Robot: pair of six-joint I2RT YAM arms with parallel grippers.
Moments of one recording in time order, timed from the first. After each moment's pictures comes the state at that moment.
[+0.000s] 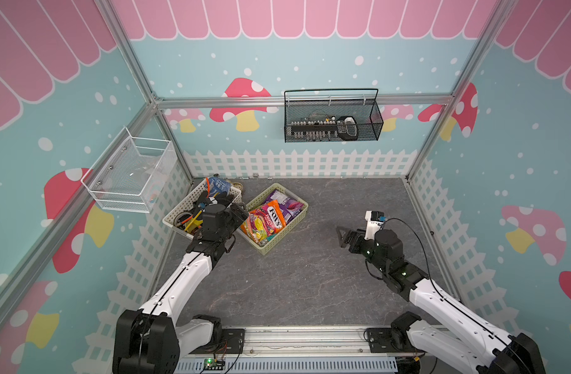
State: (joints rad) left arm -0.13 1.15 0.76 -0.04 -0.01 -0.74; right arm 0.51 0.89 0.54 0.03 0.13 0.56
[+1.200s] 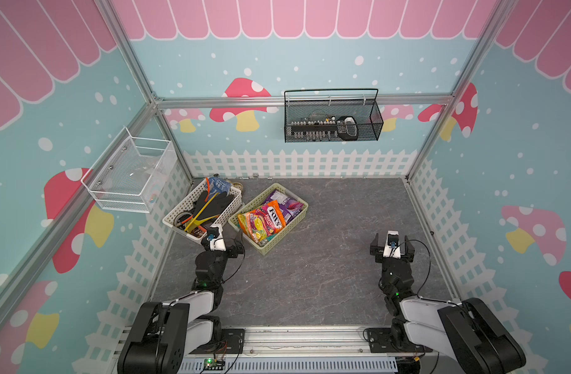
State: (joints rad) left arm -0.03 1.22 0.10 1.08 0.06 -0.06; right arm 0.25 1.23 0.00 1.23 0.52 -0.26
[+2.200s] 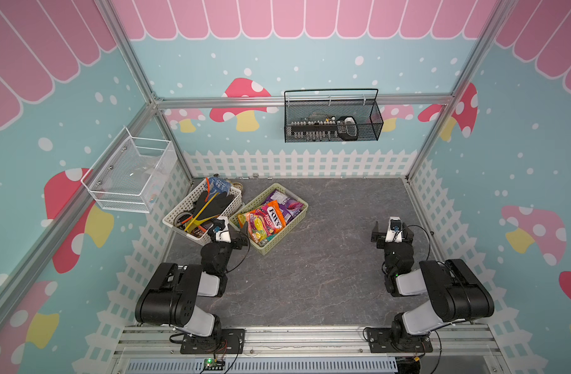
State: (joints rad) left arm -0.04 1.52 0.20 1.31 0.11 -0.04; right arm 0.04 1.54 0.19 1.31 0.25 -0.16
